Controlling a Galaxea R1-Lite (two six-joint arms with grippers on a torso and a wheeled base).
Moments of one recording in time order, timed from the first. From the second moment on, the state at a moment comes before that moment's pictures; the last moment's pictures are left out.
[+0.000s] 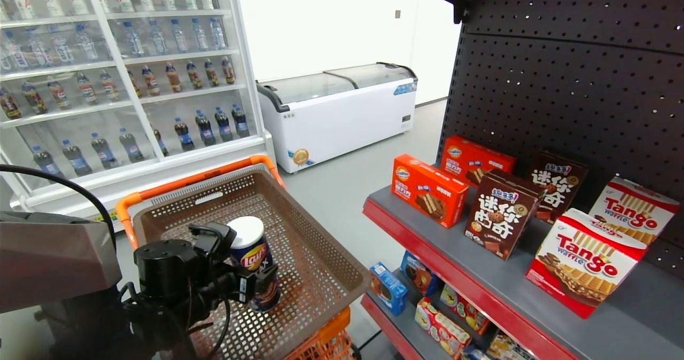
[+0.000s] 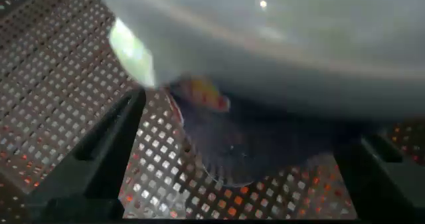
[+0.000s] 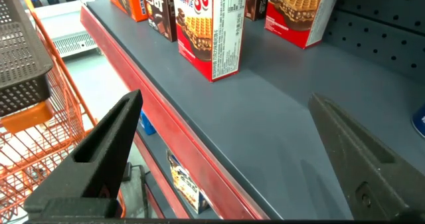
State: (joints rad) left arm -0.20 2.14 -0.30 -1.46 -0.06 0.04; right arm 0.00 0.00 0.00 0.00 0.01 0.00
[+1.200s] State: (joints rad) left arm -0.22 2.01 -0.34 -1.32 -0.05 0.04; right arm 0.00 0.00 0.00 0.00 0.01 0.00
